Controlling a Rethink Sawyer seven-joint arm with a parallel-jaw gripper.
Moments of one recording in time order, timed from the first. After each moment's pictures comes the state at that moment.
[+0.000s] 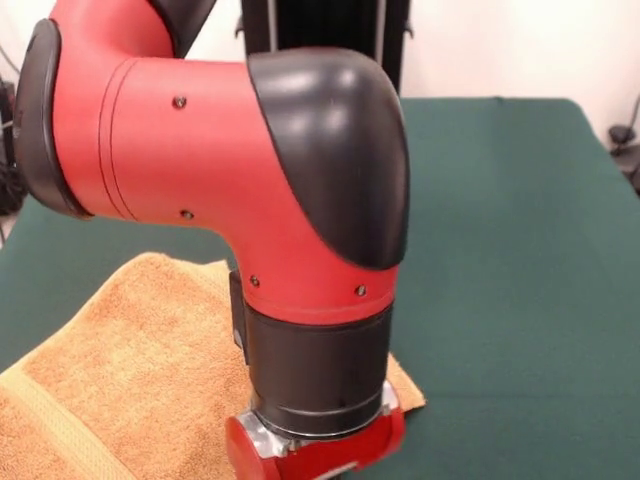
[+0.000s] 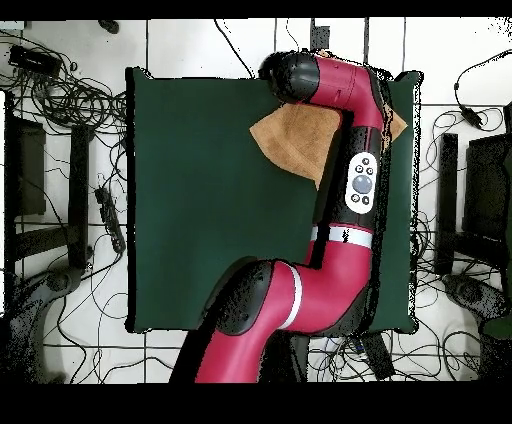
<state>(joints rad) -0.24 0.07 0.43 0.22 -0.38 0.94 1.02</state>
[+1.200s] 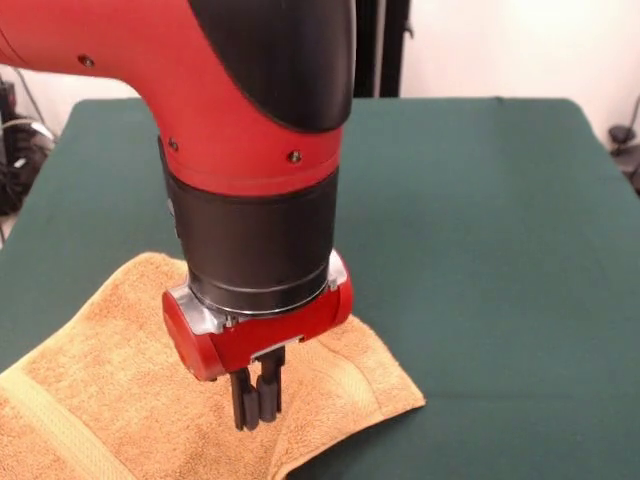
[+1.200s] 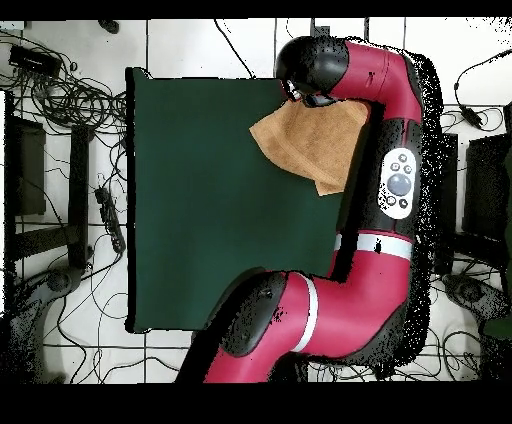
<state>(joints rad) -0.27 -0.09 0.26 0.38 -0.26 1.17 1.02</state>
